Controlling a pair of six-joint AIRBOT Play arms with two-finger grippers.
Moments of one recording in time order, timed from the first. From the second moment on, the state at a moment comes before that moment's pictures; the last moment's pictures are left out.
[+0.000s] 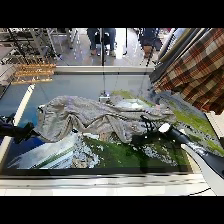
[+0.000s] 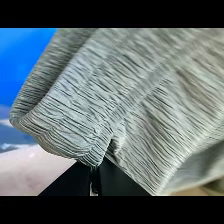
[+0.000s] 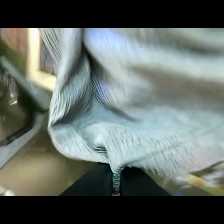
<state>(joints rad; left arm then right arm) 0.57 -1.63 1.23 0.98 -1.23 -1.38 0.08 -1.42 0.87 -0.83 0.94 1.12</state>
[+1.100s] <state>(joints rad) 1.31 -1.10 1.83 -0.31 -1.07 -1.24 -0.67 -0.81 1.94 -1.28 1.27 1.16</state>
